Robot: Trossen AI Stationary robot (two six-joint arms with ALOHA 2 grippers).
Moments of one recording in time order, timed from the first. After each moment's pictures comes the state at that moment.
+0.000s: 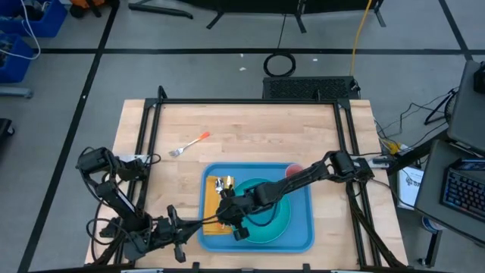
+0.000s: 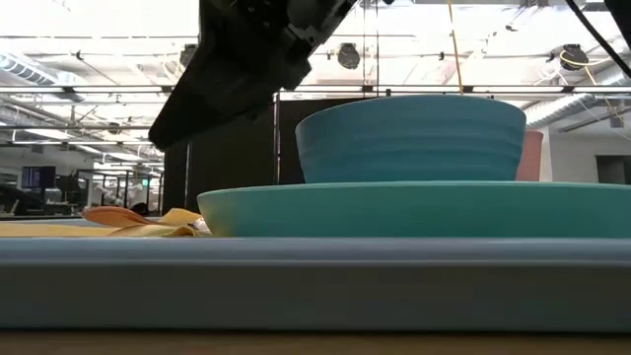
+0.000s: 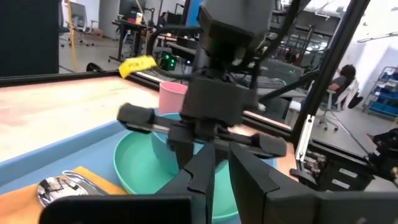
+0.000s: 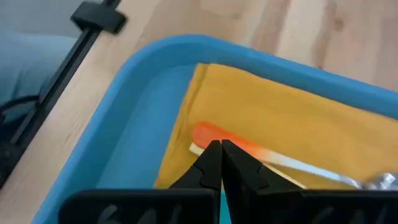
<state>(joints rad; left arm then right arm) -1.11 1.76 0.70 1.01 -1.43 -0.37 0.33 2.21 1.74 -0.37 -0.07 0.01</state>
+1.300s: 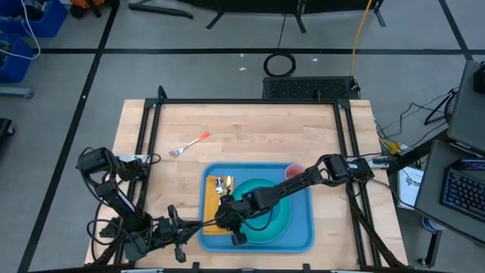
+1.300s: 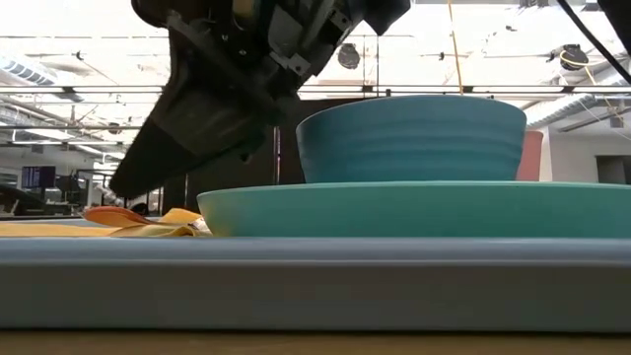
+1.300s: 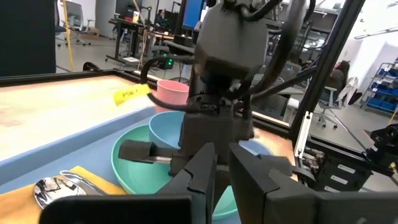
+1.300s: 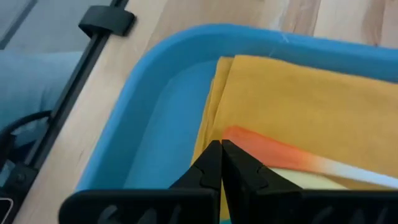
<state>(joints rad) -1.10 1.76 0.70 1.00 -1.41 -0.38 0.33 2.29 1.74 -0.29 -0.13 0.13</state>
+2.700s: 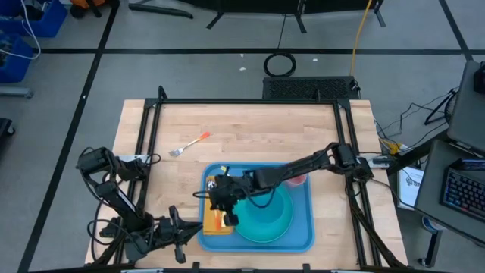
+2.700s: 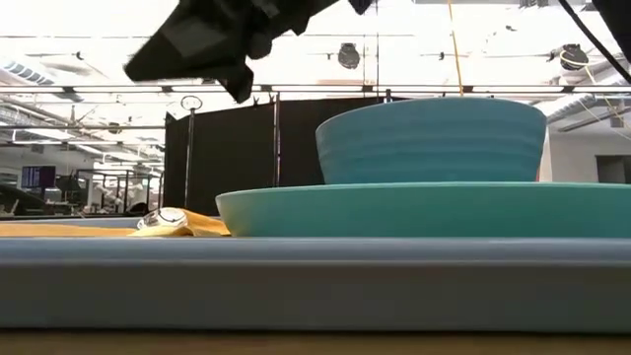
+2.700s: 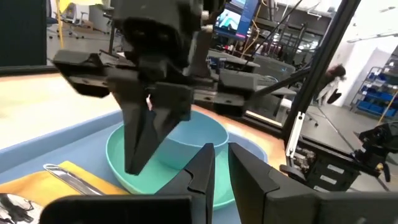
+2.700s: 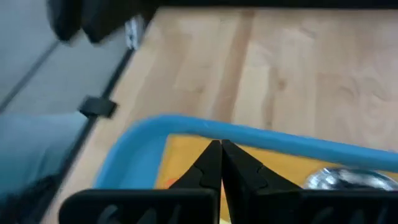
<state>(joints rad) -1.10 1.76 0.70 0.99 -1.39 -0.42 0.23 2.15 1.74 -0.23 -0.17 0.12</state>
